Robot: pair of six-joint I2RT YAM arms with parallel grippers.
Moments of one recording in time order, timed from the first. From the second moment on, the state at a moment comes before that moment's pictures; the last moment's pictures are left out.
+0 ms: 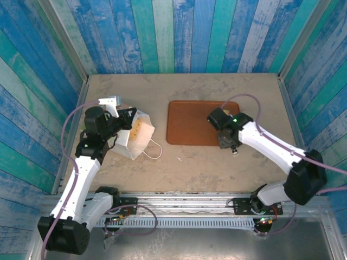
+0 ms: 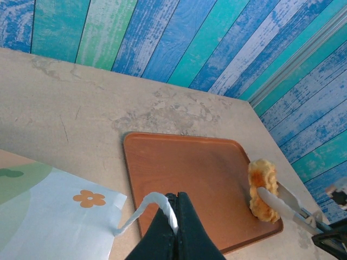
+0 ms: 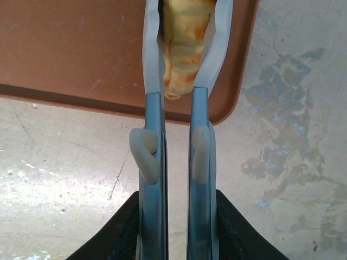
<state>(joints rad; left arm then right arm) -0.11 0.88 0.75 -0.16 0.44 -0.40 0.65 1.45 1.13 -1.14 0.41 0.44</state>
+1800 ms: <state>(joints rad) 0.01 0.88 0.71 -0.12 0.56 -0.45 0.53 1.52 1.20 -1.11 0.10 0.19</state>
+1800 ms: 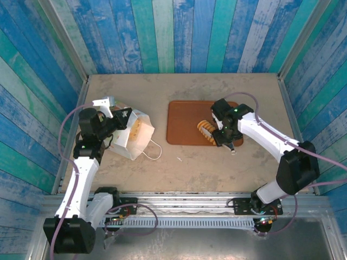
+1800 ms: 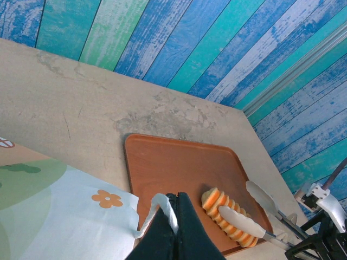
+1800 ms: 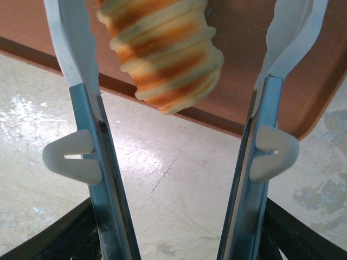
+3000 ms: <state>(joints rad) 0.02 0.88 0.70 -0.11 0.57 -0.47 0.29 1.56 1.24 -1.03 0.04 0.43</state>
